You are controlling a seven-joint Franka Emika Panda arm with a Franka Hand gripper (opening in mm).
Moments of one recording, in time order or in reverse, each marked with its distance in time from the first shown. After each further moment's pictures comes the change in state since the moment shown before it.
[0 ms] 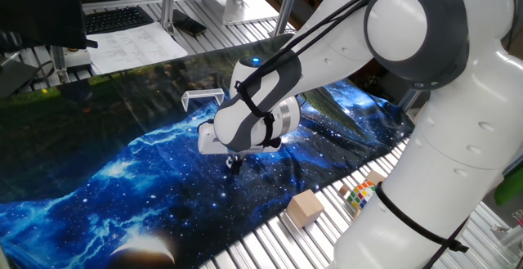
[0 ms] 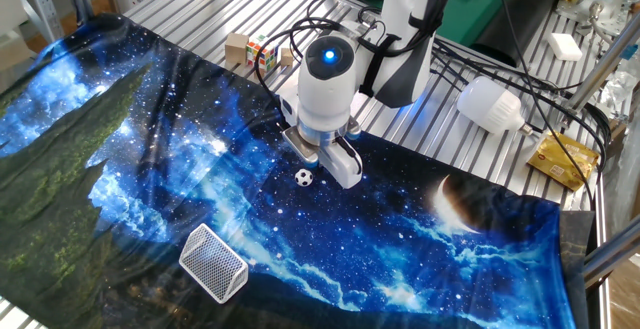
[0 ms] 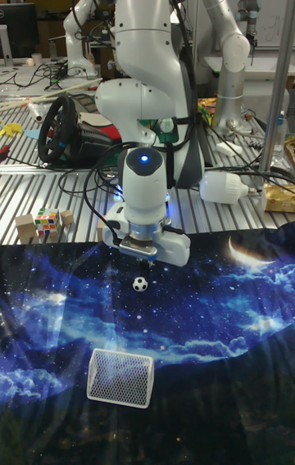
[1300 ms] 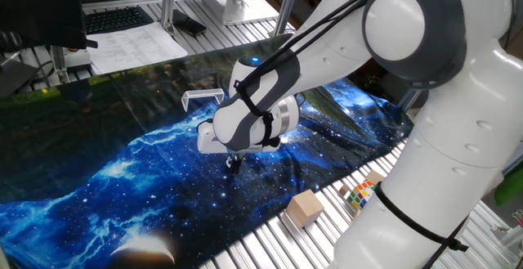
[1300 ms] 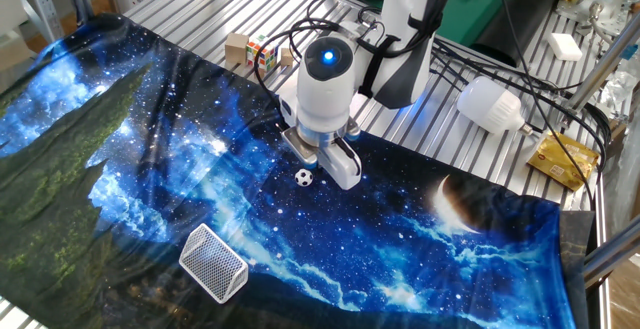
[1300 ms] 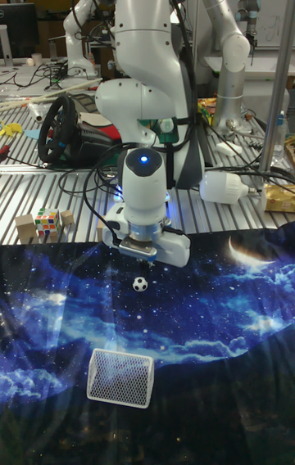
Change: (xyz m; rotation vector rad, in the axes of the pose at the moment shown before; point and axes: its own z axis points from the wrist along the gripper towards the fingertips) arm -0.004 0.001 0.001 0.002 0.000 0.004
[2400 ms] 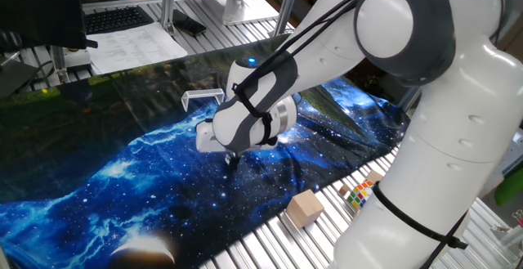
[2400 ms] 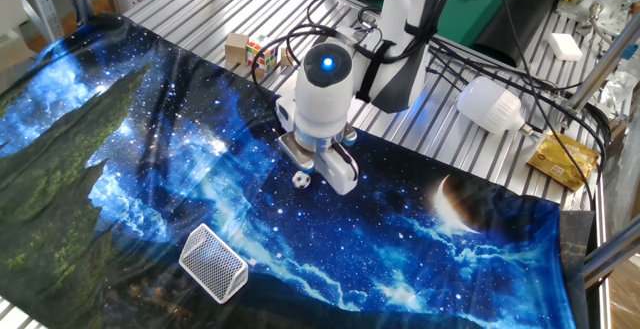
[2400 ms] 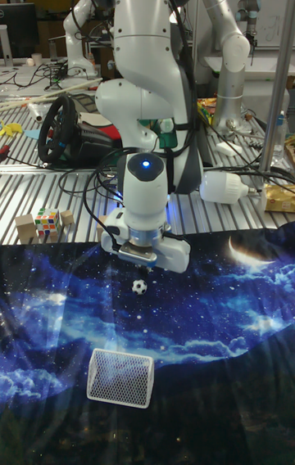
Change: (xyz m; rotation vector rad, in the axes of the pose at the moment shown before) arm -0.015 0.003 0.004 0.013 -0.032 -0.011
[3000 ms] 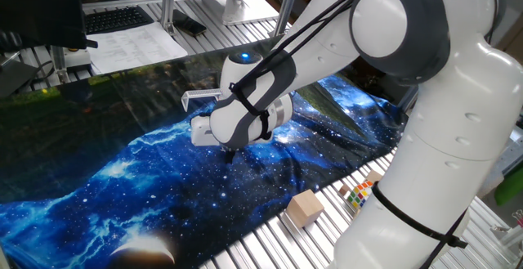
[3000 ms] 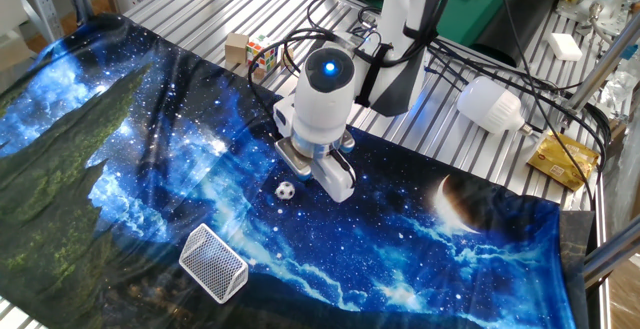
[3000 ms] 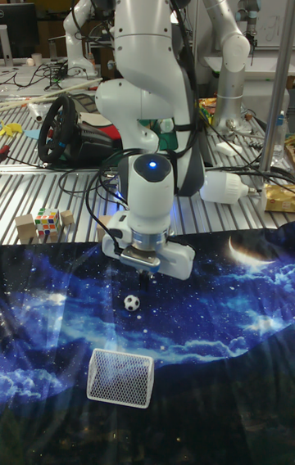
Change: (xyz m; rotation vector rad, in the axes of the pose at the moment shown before) arm -0.015 0.009 -0.007 0.013 -0.033 0.007
